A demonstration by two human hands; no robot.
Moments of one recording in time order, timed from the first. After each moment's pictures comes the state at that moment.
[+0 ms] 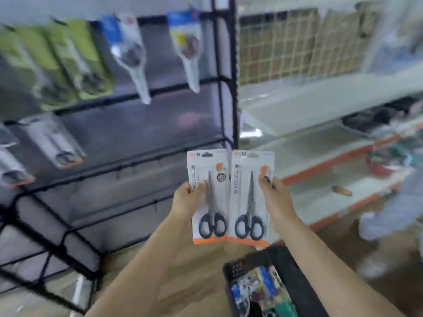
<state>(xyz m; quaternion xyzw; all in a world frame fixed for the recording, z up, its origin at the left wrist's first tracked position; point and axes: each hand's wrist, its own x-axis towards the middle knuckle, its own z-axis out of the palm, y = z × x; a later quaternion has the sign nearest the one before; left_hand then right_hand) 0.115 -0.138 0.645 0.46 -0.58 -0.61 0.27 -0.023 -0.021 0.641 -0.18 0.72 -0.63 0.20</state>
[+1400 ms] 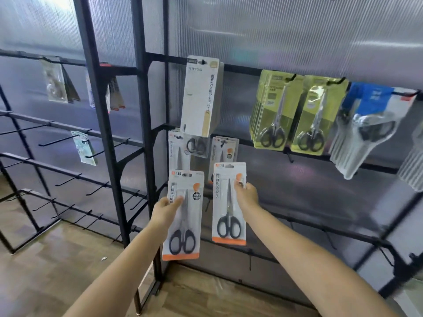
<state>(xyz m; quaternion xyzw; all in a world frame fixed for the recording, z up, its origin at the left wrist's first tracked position) 0.477 -0.438 0.659 0.60 -0.38 -0.50 0.49 0.278 -0.477 0.680 -0.42 0.67 -0.49 0.37</state>
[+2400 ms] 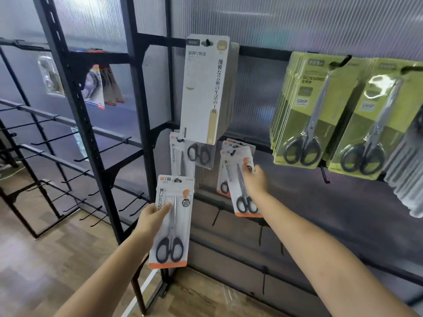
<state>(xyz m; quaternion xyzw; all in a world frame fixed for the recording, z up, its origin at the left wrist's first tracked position) 0.486 -0.514 0.639 0.64 -0.32 -0.47 0.52 0.255 -0.627 0.679 -0.52 0.67 -0.44 0.30</state>
